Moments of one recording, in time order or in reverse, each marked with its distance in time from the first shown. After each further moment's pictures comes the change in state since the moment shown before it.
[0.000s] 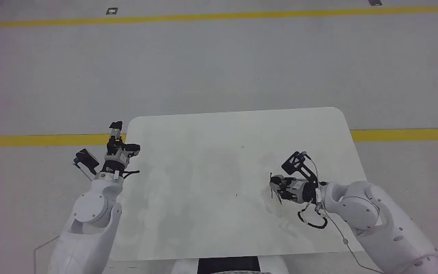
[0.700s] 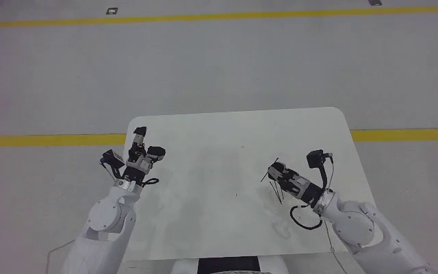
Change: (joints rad) left arm 0.040 -0.016 0.123 -0.048 -0.054 -0.132 -0.155; right arm -0.142 -0.009 -0.023 0.021 0.254 0.000 -0.572
